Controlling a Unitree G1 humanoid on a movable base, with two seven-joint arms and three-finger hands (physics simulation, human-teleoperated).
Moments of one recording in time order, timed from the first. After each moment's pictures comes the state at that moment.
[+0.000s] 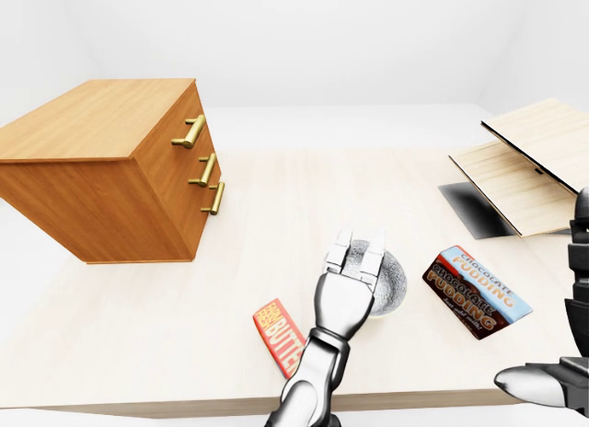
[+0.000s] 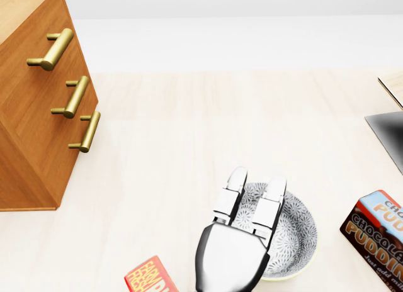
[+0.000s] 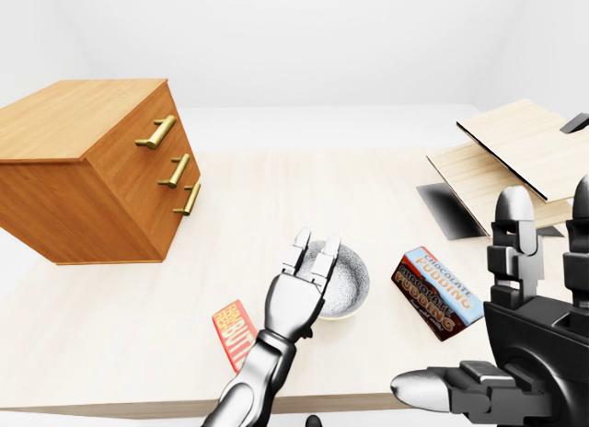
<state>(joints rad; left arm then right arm) 0.01 -0.22 -0.63 0.15 1.48 0.09 0.31 0.40 0.07 -0.62 -1.05 0.61 0.09 0.34</state>
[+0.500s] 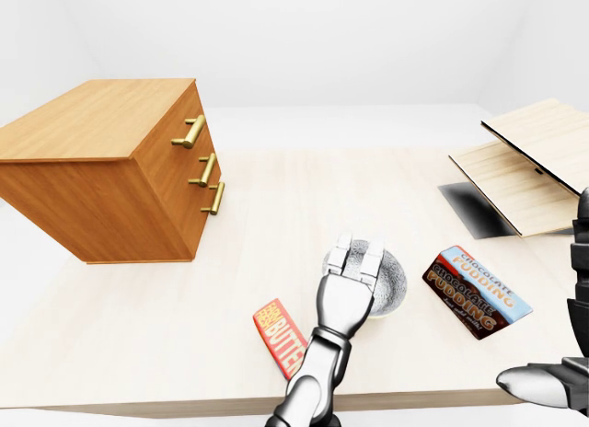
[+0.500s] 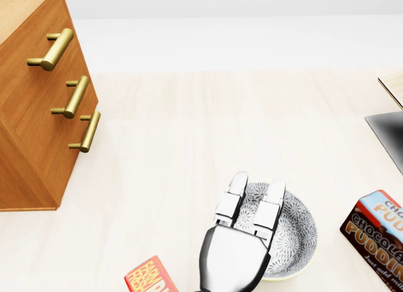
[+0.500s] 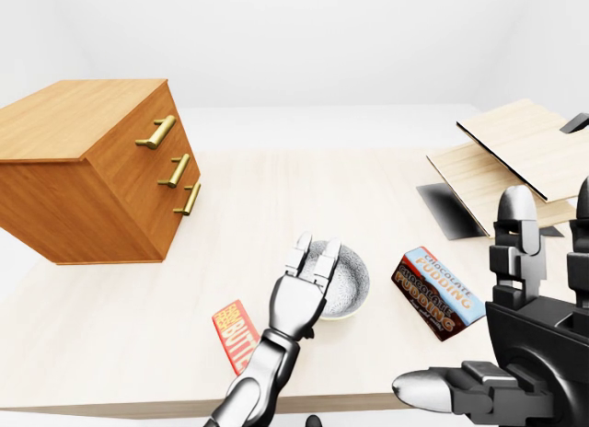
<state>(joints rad) -0.03 -0.26 -0.59 0.28 1.48 0.09 0.37 0.40 0.07 -0.63 -1.05 0.61 0.09 0.34</state>
